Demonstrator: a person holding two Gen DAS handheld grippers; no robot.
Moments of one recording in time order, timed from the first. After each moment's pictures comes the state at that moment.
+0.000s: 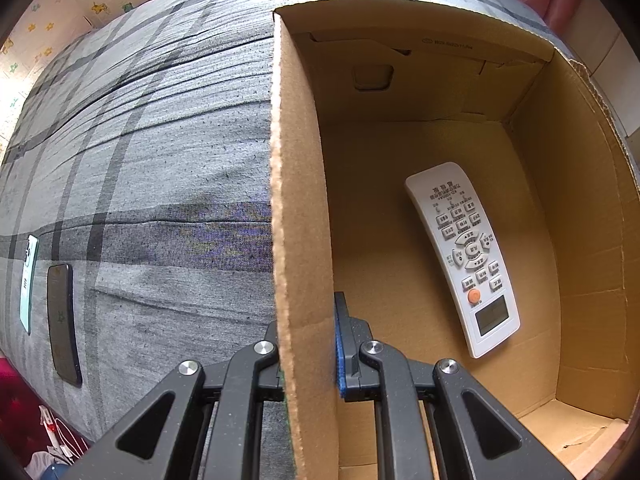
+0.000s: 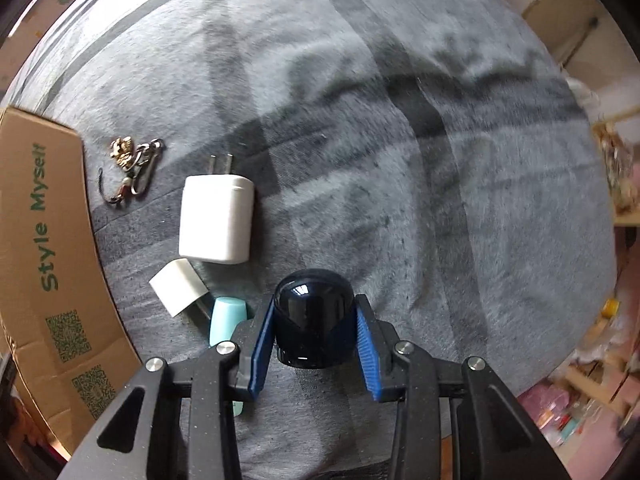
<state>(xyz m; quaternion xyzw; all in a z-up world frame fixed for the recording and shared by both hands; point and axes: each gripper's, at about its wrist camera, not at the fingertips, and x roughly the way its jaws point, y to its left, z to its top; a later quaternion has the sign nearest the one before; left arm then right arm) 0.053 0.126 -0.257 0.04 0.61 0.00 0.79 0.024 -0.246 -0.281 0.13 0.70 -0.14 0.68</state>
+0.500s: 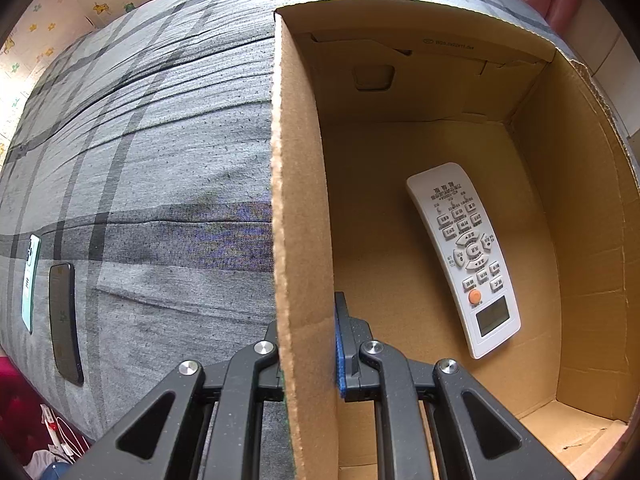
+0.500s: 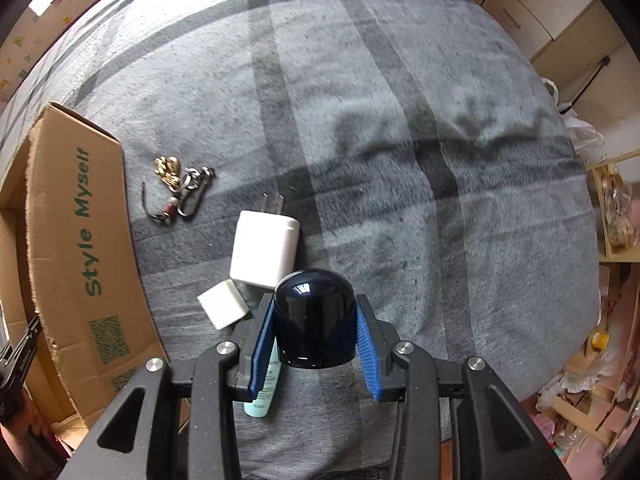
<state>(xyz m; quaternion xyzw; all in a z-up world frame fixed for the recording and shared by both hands) 0.053 0.122 -0.257 0.04 0.62 0.00 0.79 0.053 -0.216 -0.229 0.10 0.68 -0.12 0.71</state>
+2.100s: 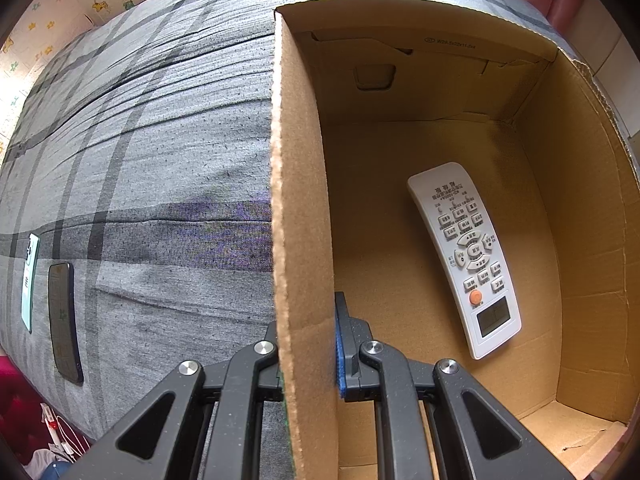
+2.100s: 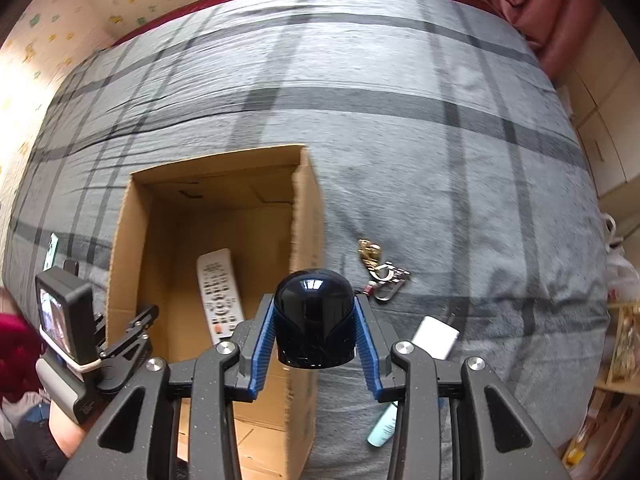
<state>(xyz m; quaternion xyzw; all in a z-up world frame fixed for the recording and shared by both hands) 0.053 0.126 -0.258 0.04 0.62 0.00 0.78 0.115 -0.074 -0.165 0.01 0.62 0.06 0.78</state>
